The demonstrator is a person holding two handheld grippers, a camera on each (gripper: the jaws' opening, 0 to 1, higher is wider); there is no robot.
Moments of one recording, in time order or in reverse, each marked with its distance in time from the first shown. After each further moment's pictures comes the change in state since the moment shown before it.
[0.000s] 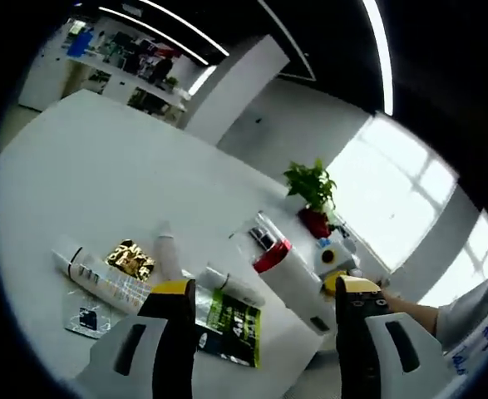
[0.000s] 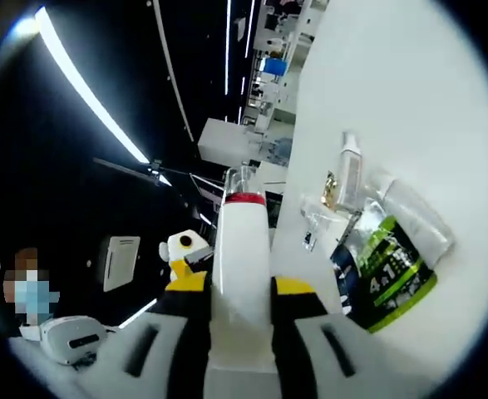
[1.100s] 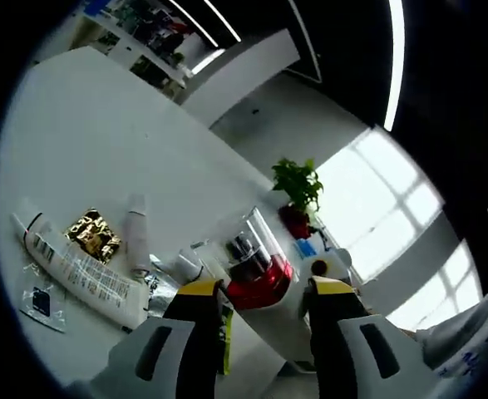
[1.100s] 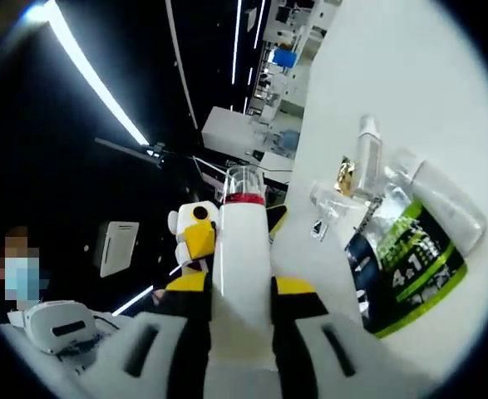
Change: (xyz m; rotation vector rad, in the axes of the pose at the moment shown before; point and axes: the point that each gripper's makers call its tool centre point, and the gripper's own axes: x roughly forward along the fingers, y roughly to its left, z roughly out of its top) left arm 0.027 -0.019 -0.015 -0.158 0.045 -0.096; right arm 0.018 0.003 -0.018 -0.057 0.052 0.003
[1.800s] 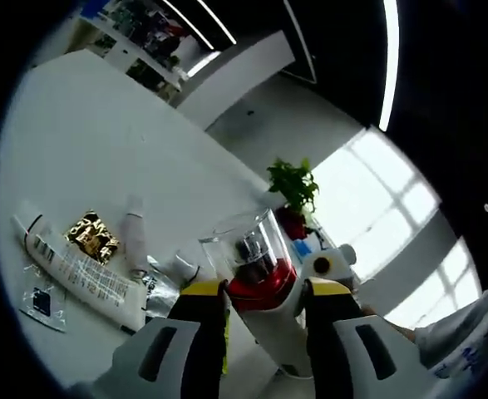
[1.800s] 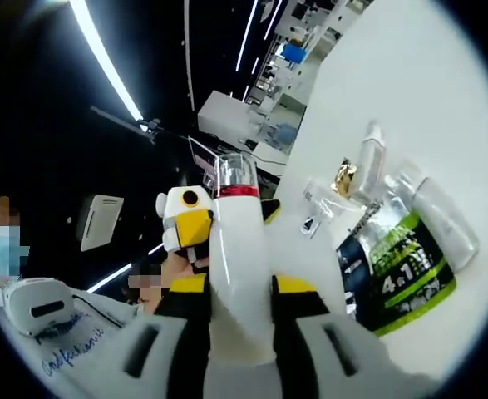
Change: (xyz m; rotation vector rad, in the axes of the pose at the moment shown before) left arm -0.005 -0.008 0.000 0.027 -0.011 -0.021; right arm 0.003 -0.006 -0.005 -0.138 0.075 -0.073
